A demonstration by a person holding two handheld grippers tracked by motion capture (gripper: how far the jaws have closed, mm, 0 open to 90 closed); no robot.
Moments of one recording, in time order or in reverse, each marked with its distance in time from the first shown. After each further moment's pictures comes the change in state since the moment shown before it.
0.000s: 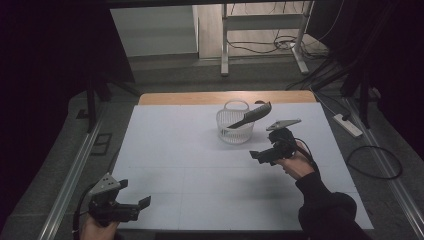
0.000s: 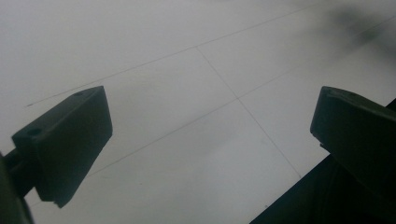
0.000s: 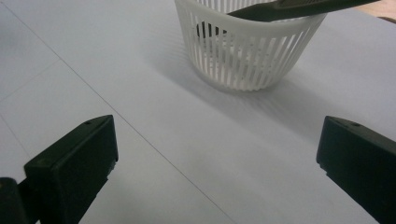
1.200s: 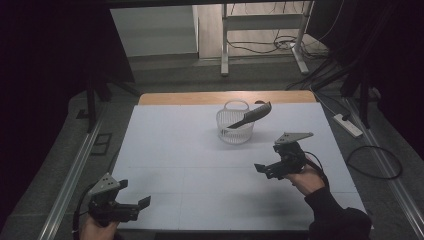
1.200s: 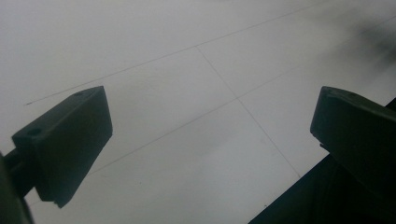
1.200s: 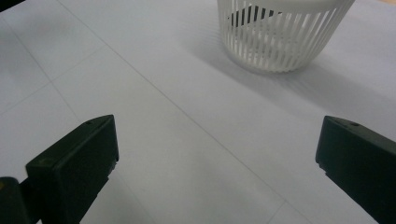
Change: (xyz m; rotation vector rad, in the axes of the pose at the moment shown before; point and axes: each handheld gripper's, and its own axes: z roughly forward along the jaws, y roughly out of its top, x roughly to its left) left arm 0.001 0.000 0.000 0.000 -0.004 -0.006; right arm 0.016 -0.030 -0.029 -0.043 0.083 -0.016
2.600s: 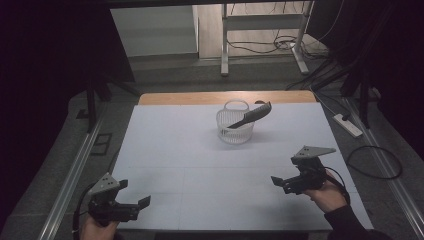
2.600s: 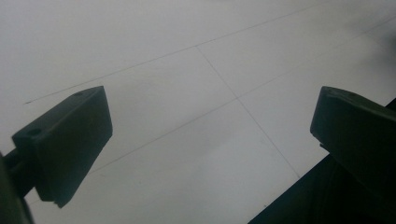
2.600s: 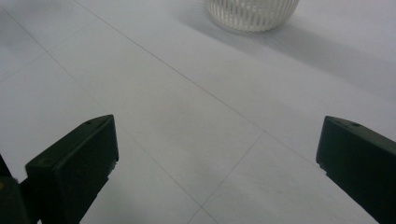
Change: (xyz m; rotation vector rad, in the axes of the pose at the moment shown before) left arm 0.001 0.000 0.000 0.002 -0.003 -0.006; right arm 0.000 -0.040 -0.041 0.008 -0.052 0.025
